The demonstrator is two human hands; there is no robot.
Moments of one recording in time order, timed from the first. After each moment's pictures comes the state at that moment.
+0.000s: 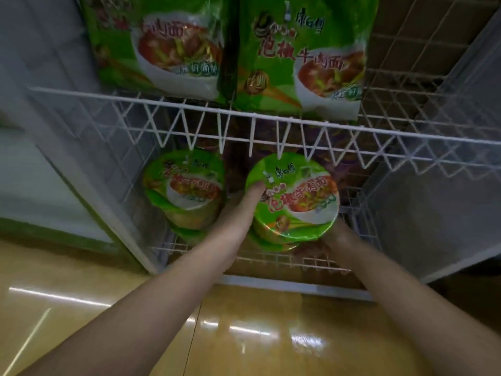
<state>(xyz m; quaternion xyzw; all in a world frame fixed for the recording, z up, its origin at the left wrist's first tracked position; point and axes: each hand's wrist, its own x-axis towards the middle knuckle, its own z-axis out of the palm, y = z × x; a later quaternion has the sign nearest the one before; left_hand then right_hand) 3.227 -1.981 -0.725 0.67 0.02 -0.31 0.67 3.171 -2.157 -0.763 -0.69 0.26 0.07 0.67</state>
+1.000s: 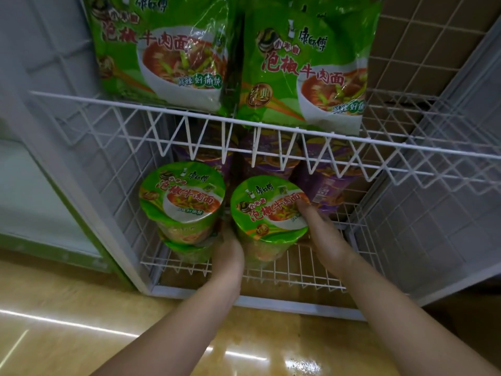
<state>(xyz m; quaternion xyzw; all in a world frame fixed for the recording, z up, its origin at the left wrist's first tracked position) 3.224 -1.995 -0.788 0.62 0.20 -0.21 0.73 3.194 -2.156 -0.773 -0.68 0.20 -0.02 0.70</state>
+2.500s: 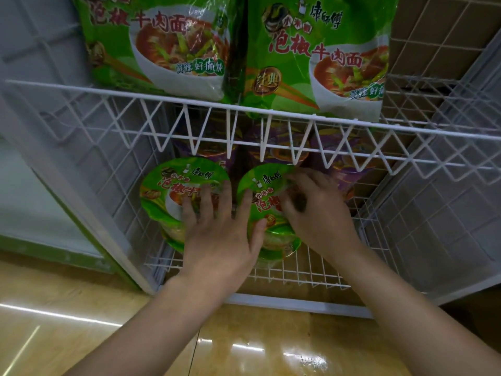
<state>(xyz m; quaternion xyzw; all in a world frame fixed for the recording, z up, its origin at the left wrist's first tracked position) 3.231 -1.951 -0.745 0.97 -0.24 0.00 0.05 3.209 -2.127 -0.745 -0.95 0.08 -0.24 0.20</state>
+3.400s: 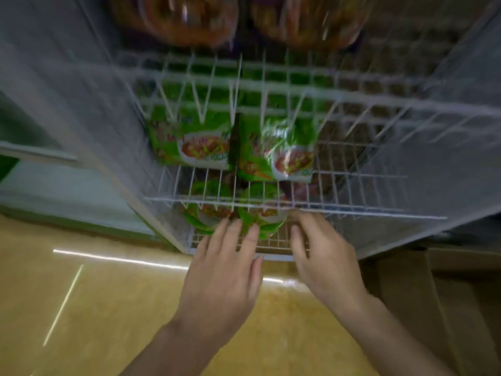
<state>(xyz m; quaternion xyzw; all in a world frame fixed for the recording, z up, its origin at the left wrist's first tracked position) 3.133 -1.896 -0.513 0.93 -0.34 -0.02 0.12 3.088 -2.069 -0.519 -0.96 0.14 -0.11 0.22</state>
